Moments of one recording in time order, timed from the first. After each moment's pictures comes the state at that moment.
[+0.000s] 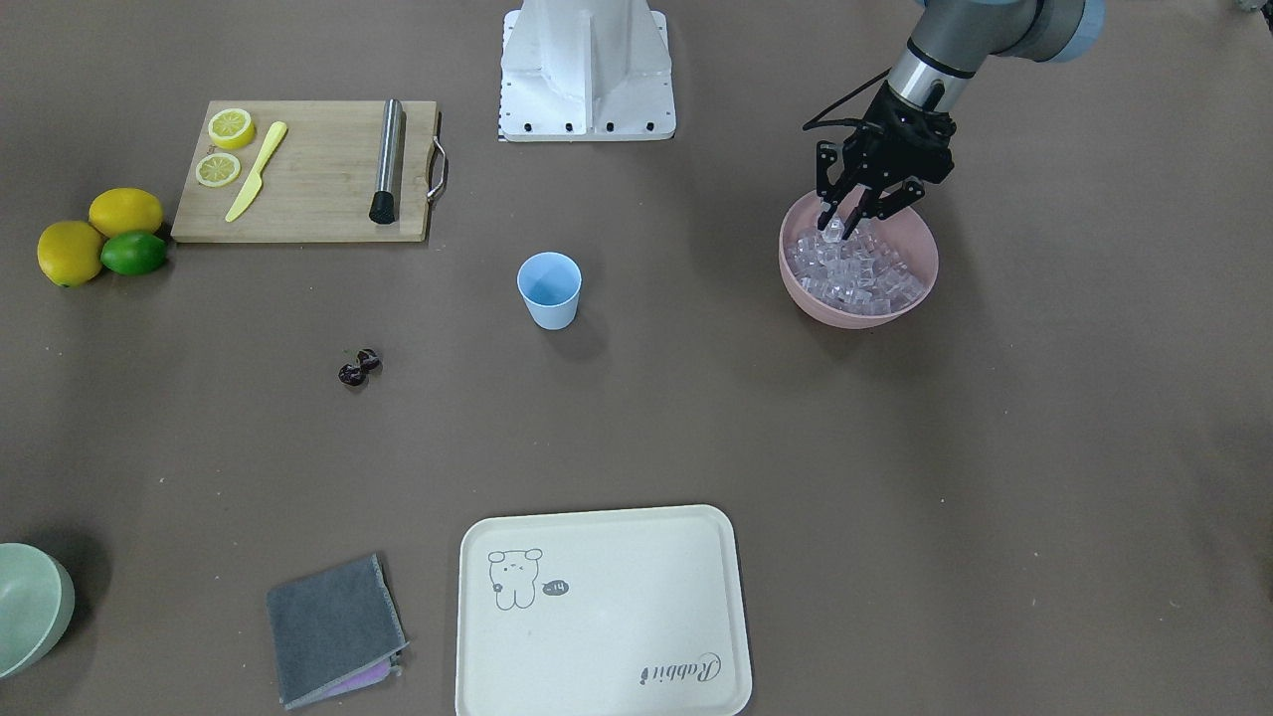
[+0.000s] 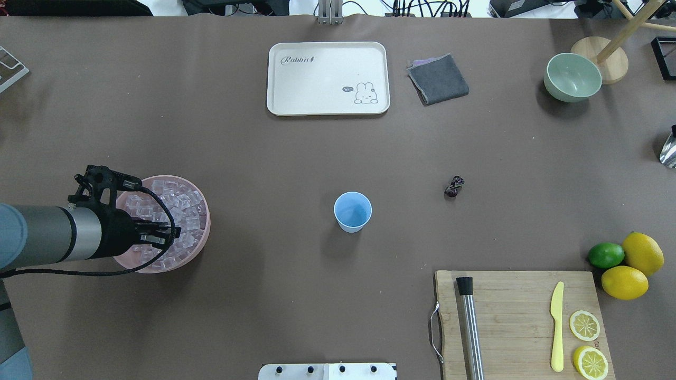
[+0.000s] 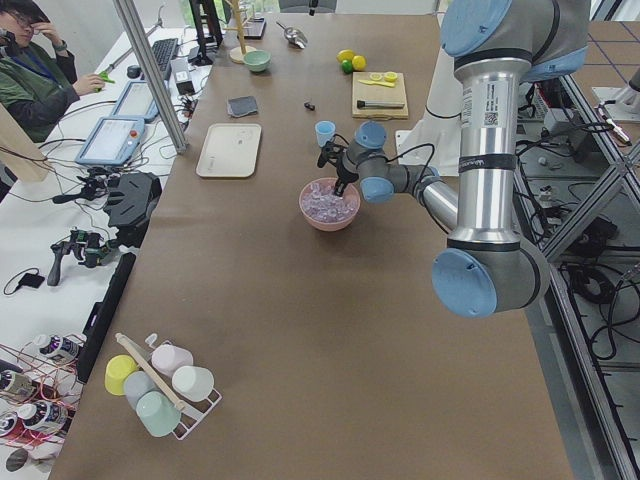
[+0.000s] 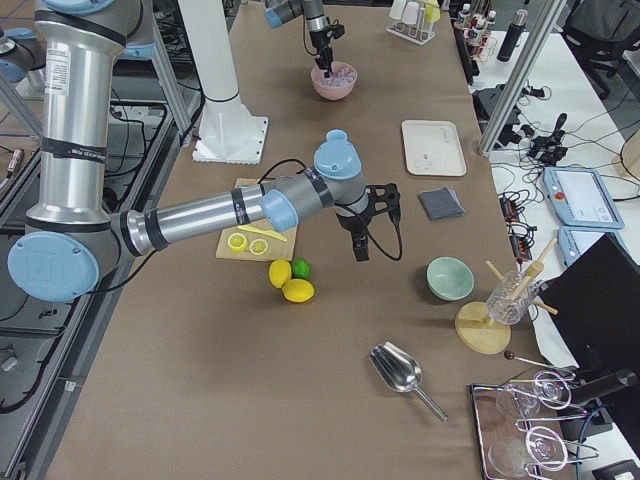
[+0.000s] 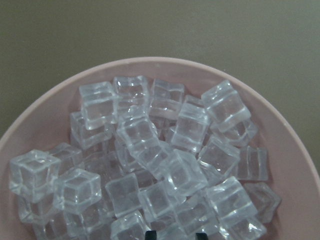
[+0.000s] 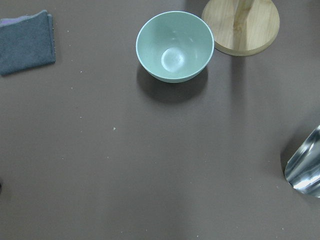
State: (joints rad) left arm -0.49 -1.55 -2.08 -2.22 -1.72 -1.04; right arm 1.36 -1.70 1.97 -1.27 2.29 0.47
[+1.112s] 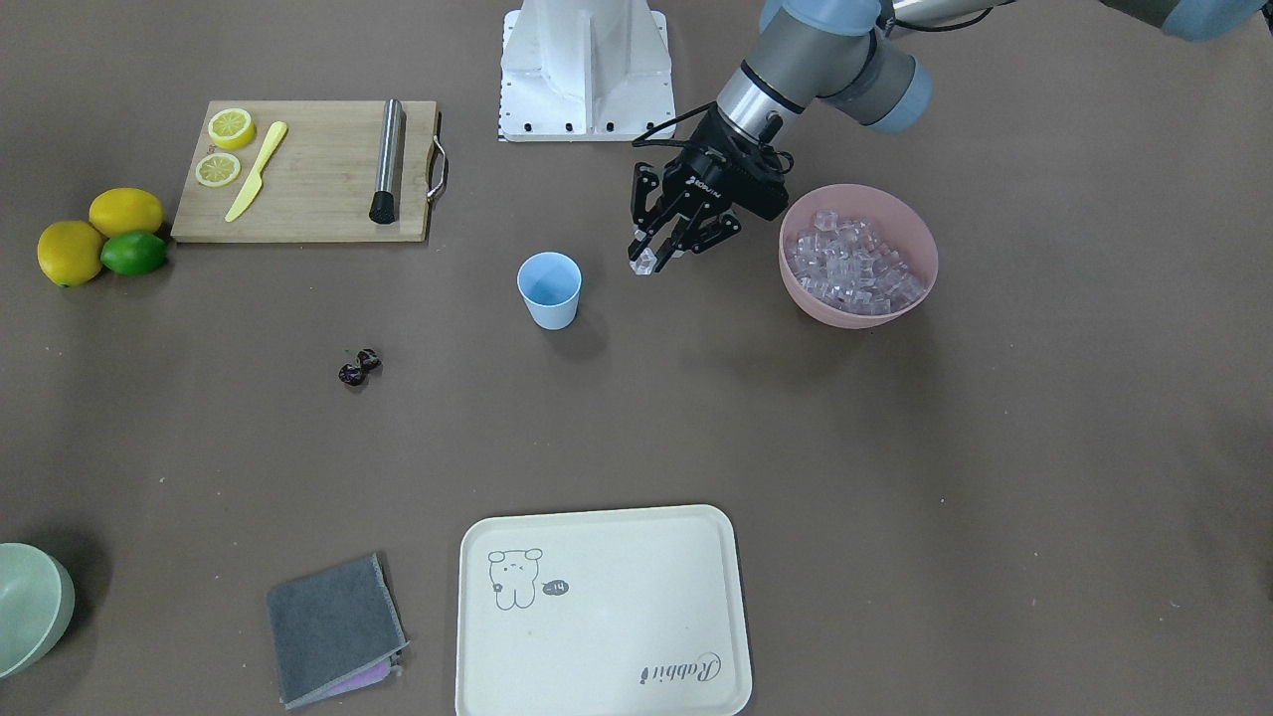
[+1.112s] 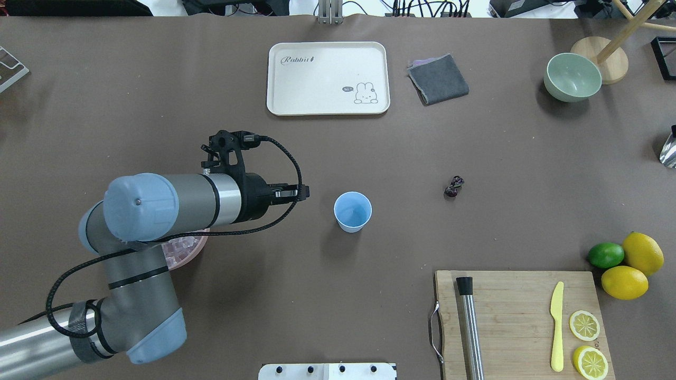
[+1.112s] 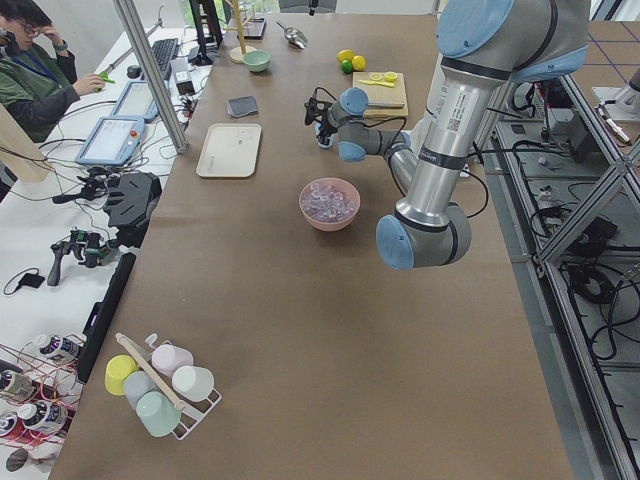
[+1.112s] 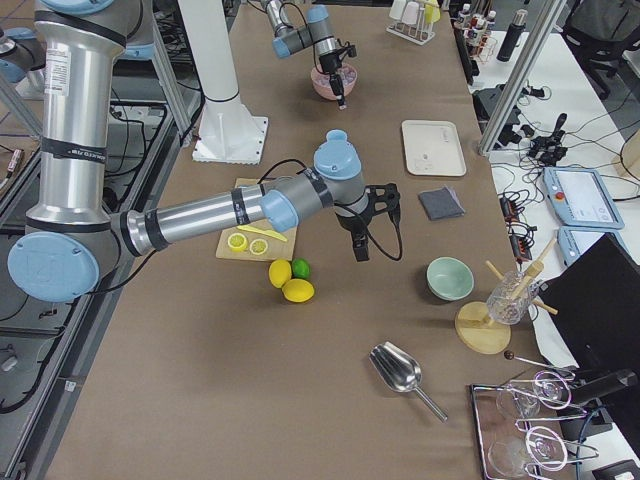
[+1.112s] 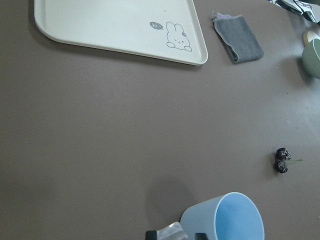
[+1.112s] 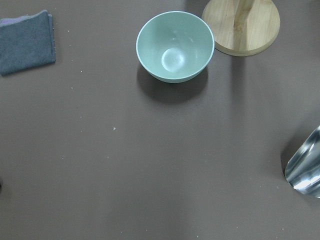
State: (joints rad) left arm -0.44 -2.04 -1.79 -2.30 -1.62 -1.34; right arm 1.36 -1.70 1.97 -1.26 2.29 0.47
